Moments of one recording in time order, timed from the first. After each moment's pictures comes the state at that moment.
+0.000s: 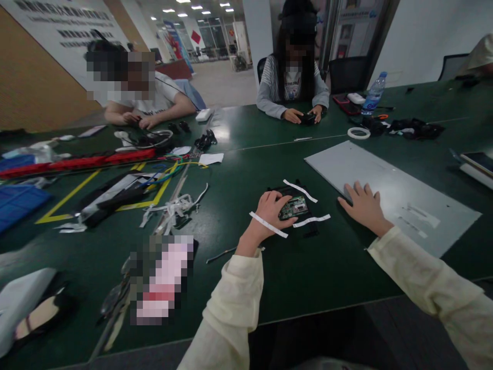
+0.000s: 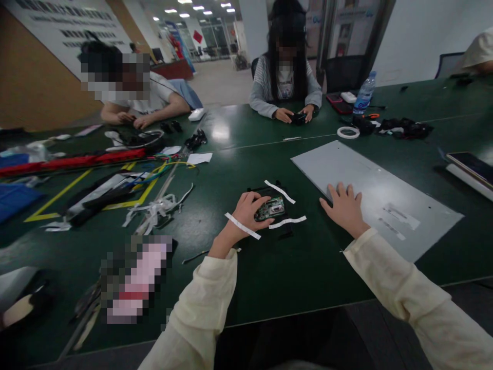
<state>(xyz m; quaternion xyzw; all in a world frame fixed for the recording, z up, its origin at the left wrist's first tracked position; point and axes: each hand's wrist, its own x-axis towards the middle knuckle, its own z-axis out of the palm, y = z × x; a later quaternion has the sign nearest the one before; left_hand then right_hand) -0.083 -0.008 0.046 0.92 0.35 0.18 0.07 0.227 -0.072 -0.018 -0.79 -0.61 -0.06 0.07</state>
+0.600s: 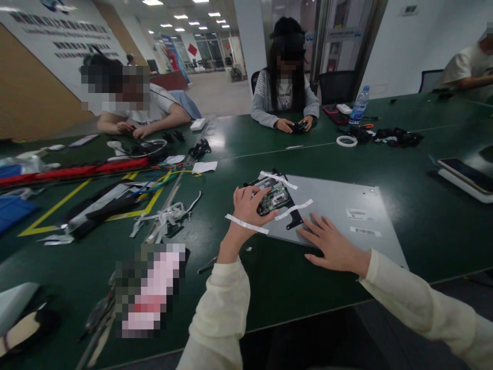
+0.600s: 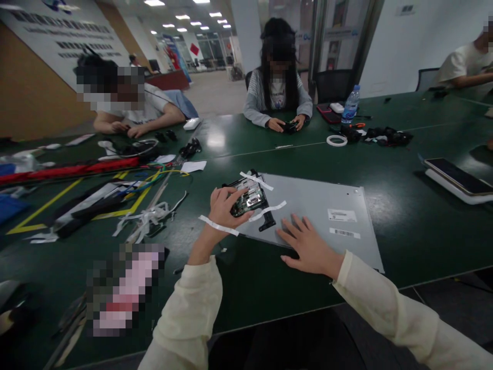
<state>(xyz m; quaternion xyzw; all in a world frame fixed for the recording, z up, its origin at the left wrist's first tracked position) -0.094 0.002 0.078 0.88 0.41 0.25 -0.04 0.146 -0.132 0.024 -0.51 -0.85 0.07 0.07</state>
